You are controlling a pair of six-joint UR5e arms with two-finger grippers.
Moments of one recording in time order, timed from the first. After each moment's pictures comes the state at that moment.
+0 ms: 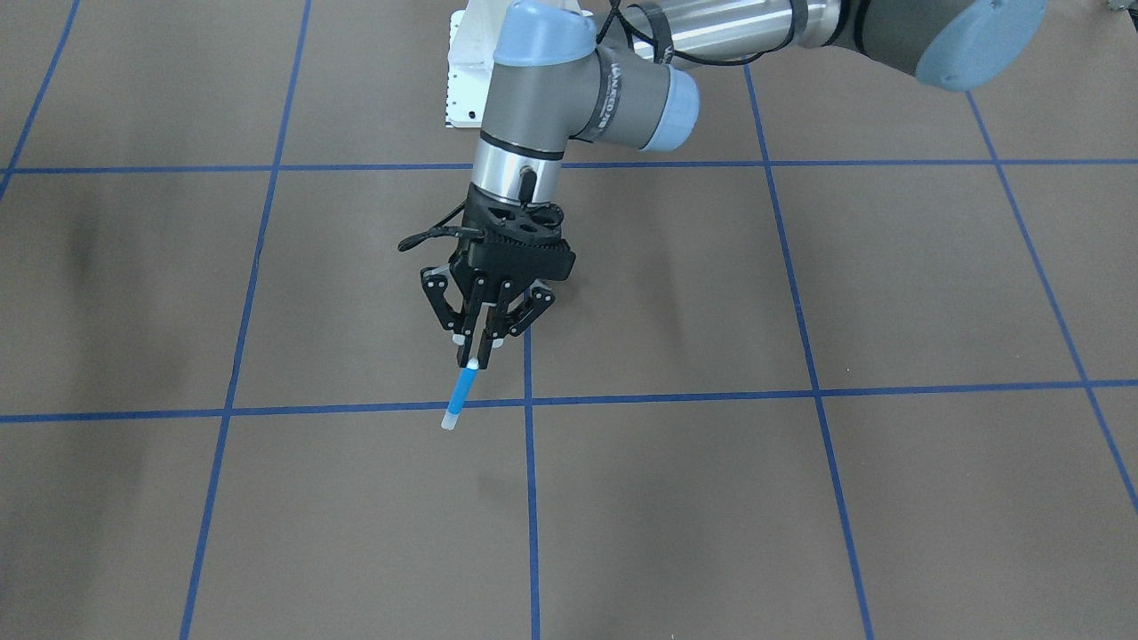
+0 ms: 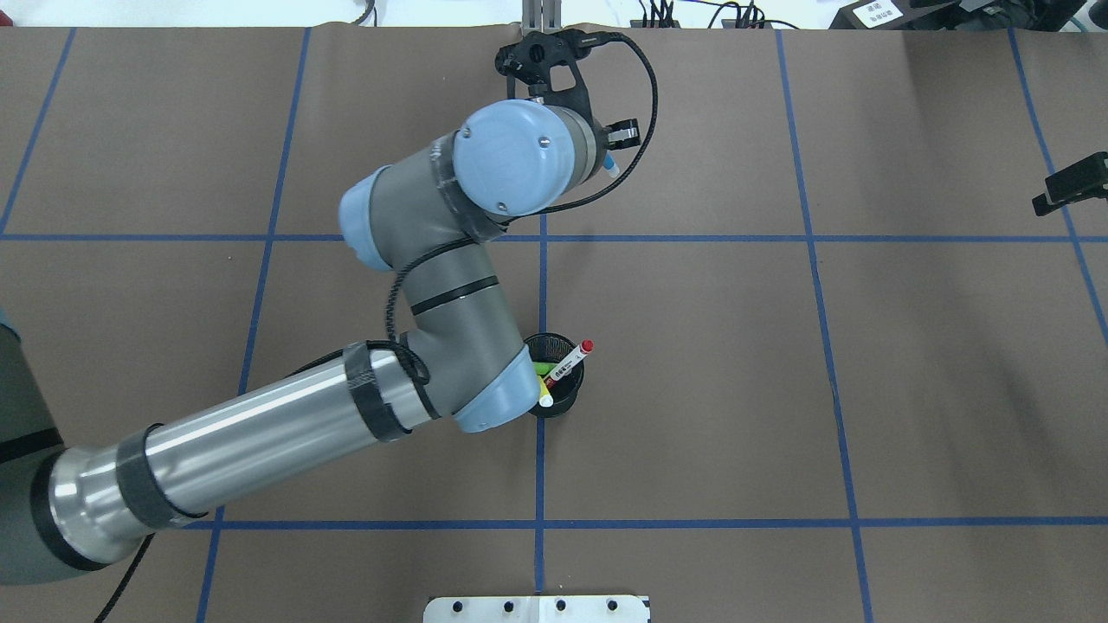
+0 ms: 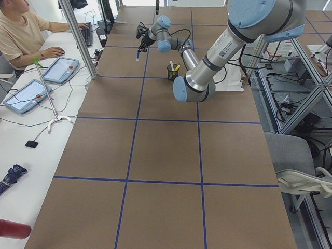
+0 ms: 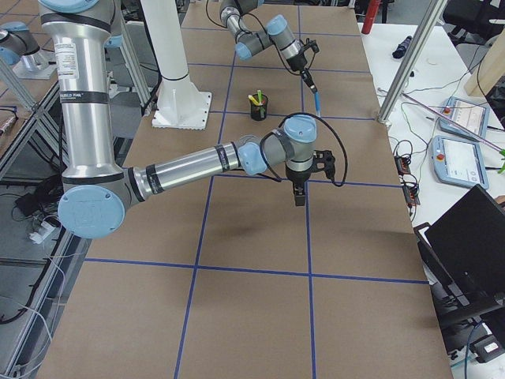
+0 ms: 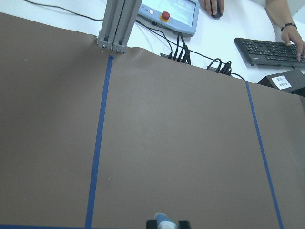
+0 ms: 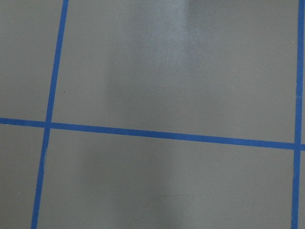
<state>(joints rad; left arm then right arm) -0.55 -2.59 -1.30 -2.04 -1.38 -1.35 1.29 -1.52 1.84 -1.46 2.31 0.41</state>
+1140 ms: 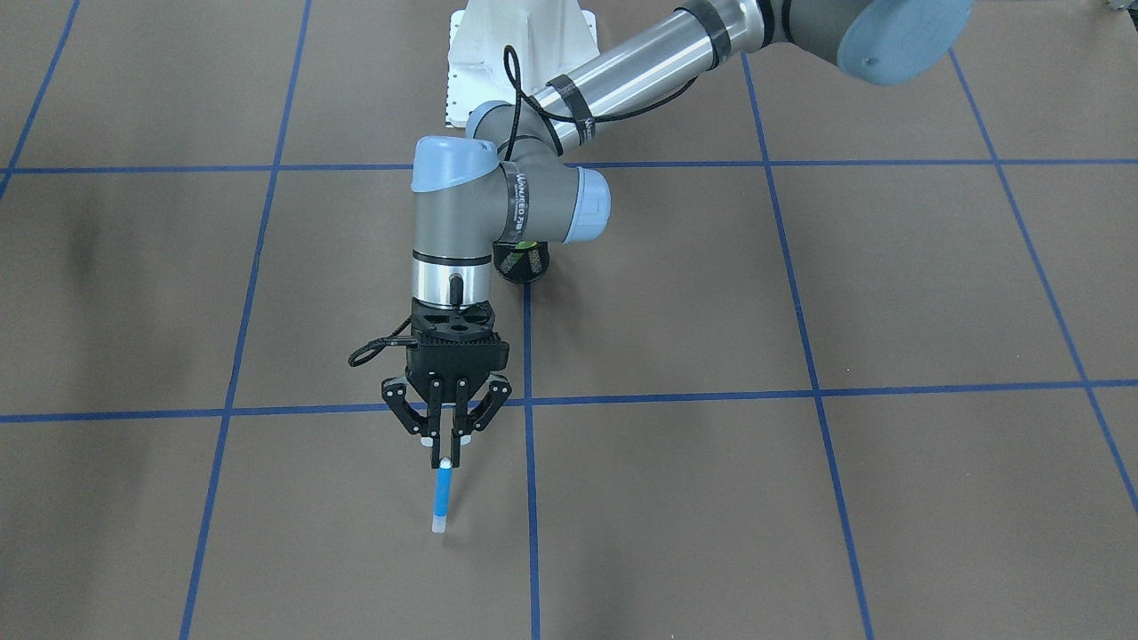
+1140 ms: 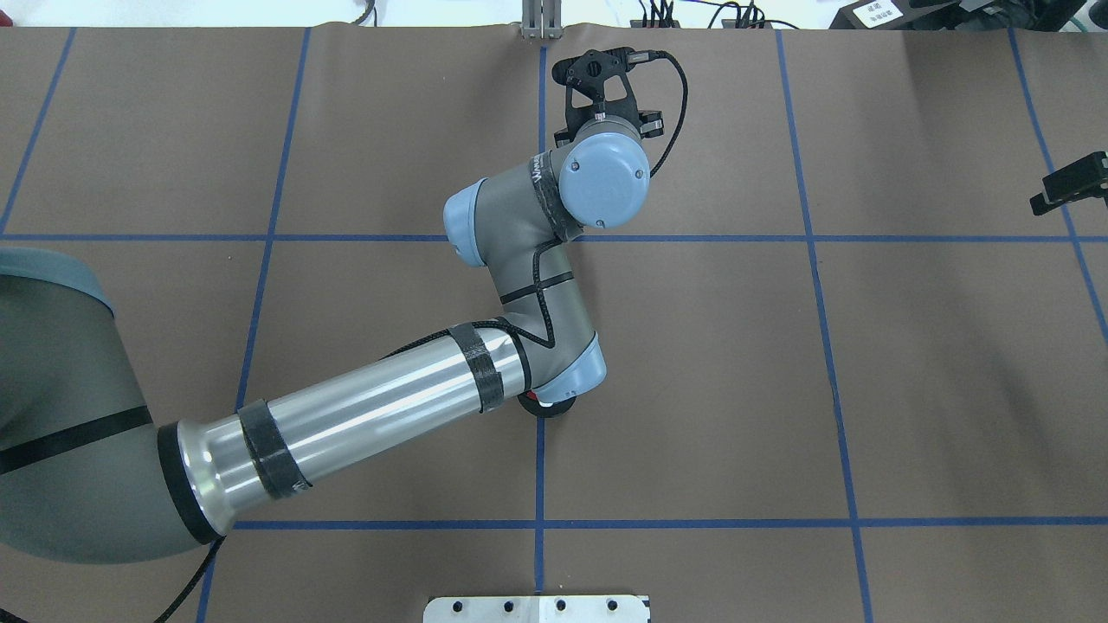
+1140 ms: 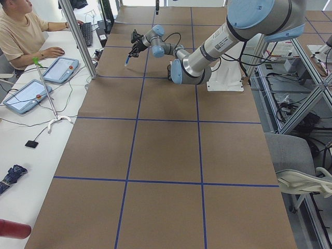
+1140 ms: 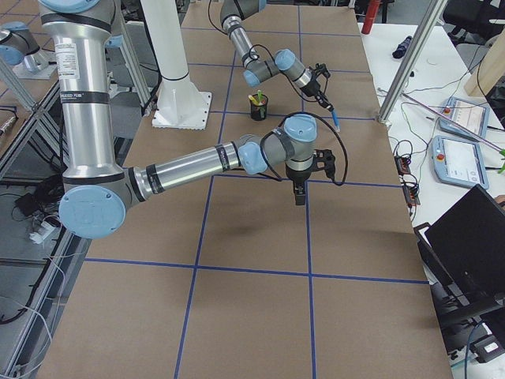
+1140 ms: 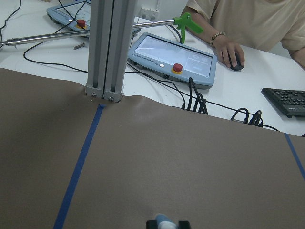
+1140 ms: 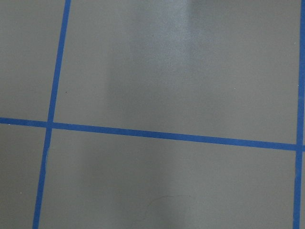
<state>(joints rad) -0.54 -2.77 -0.86 -2.22 -1.20 -1.34 1.29 -1.52 1.84 -1.46 2.30 0.41</state>
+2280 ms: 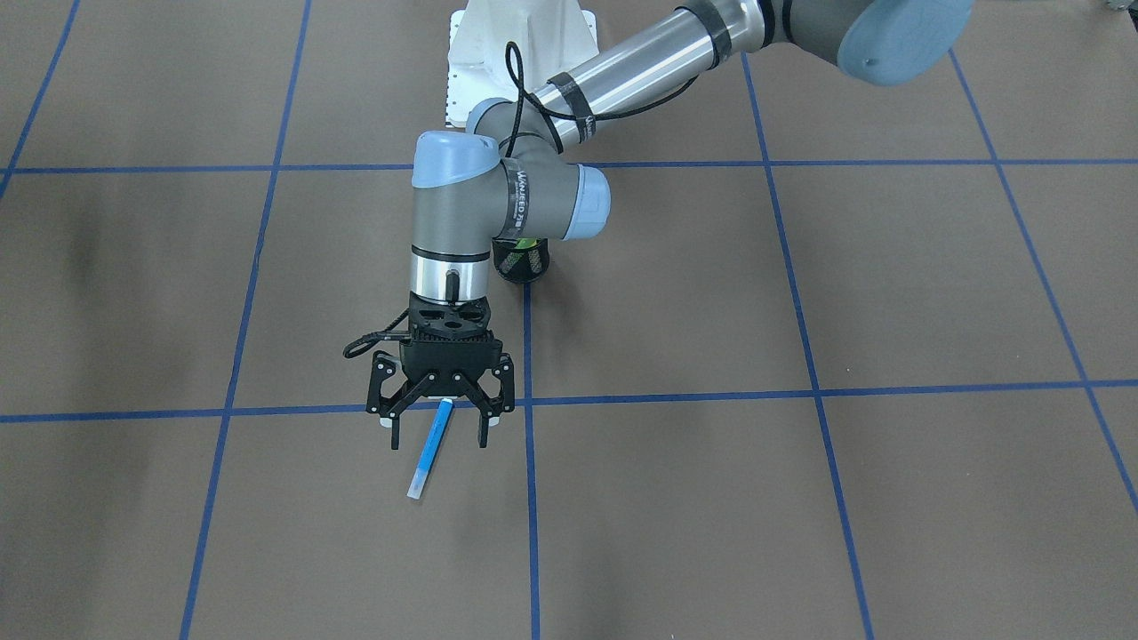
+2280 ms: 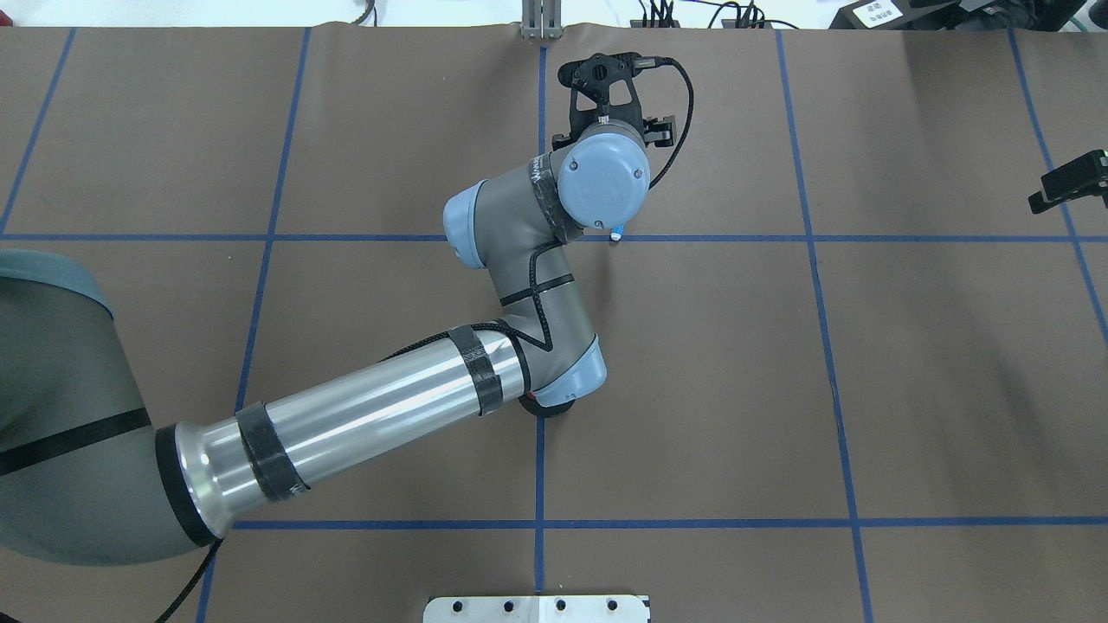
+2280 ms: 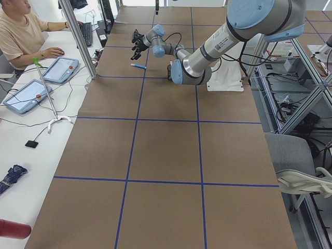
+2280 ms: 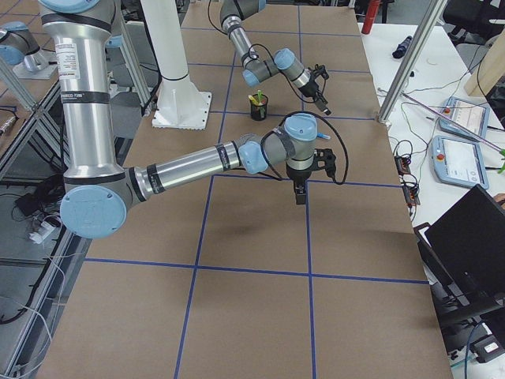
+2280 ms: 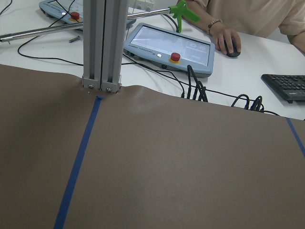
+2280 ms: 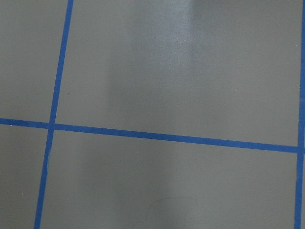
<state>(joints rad) -0.53 -2.77 -0.89 -2.22 -1.24 -1.30 1.29 -1.52 1.84 -1.46 2.30 0.41</state>
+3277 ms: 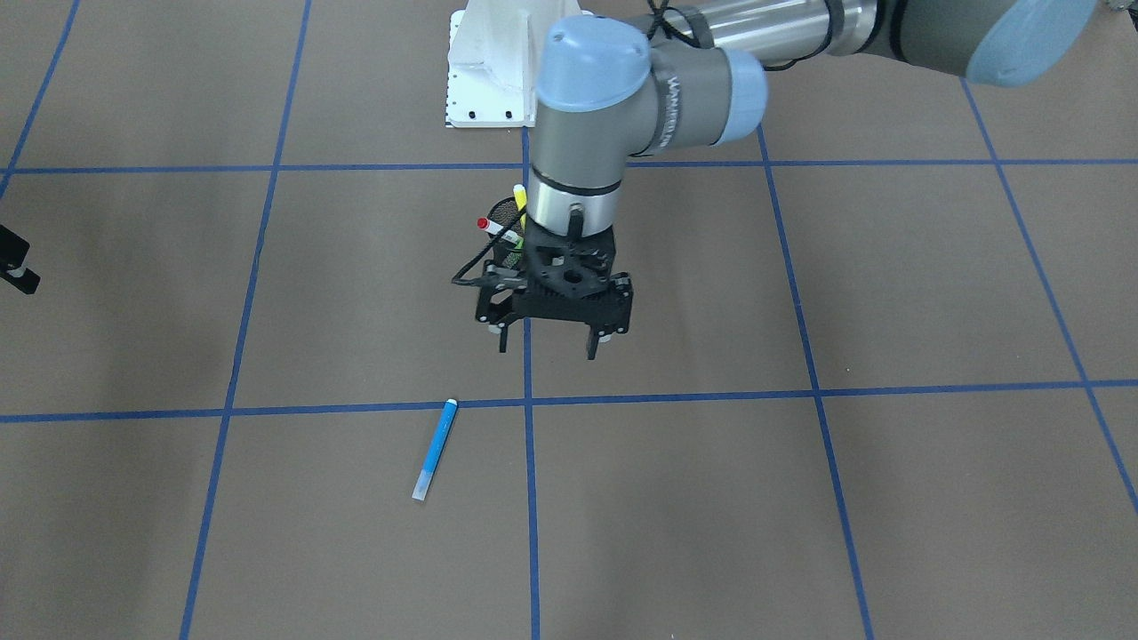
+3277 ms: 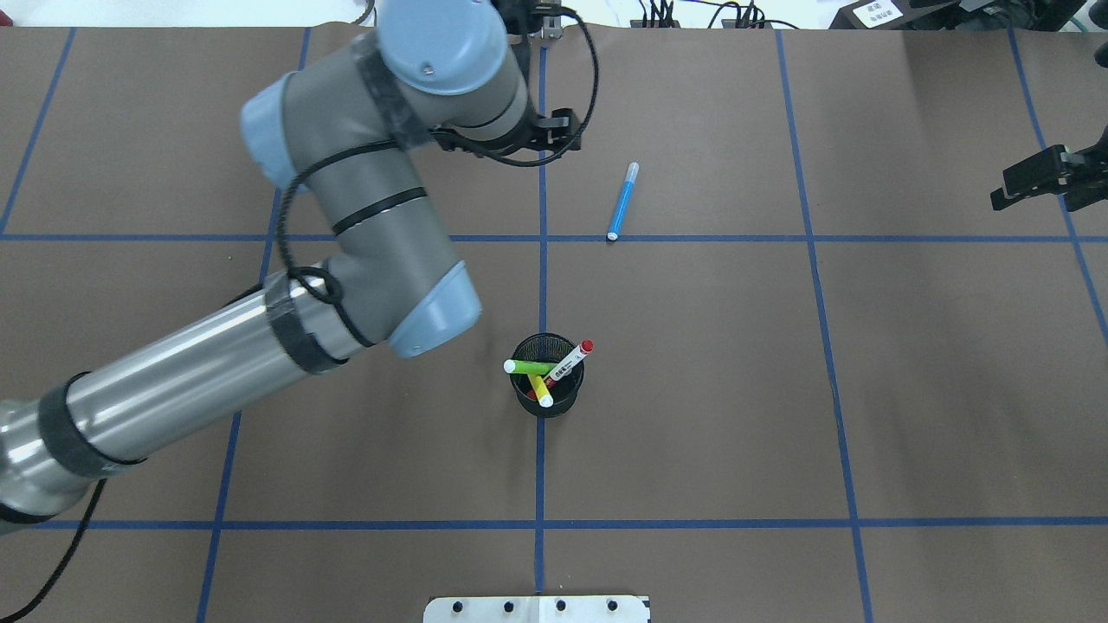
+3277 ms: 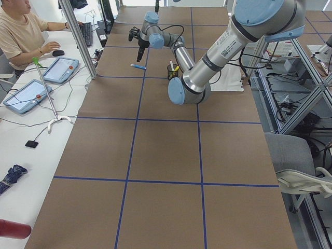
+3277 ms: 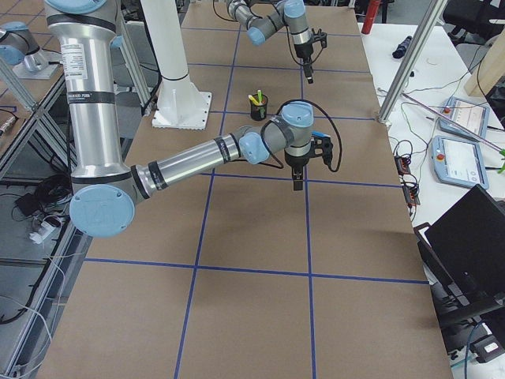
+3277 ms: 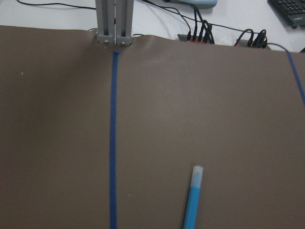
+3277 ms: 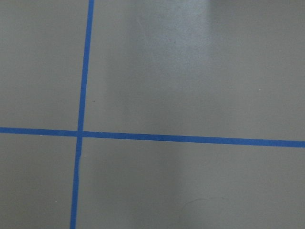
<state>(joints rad) -0.72 -2.44 -1.57 -1.64 -1.81 -1.03 1.22 -1.49 1.90 -1.43 2.30 0.62</state>
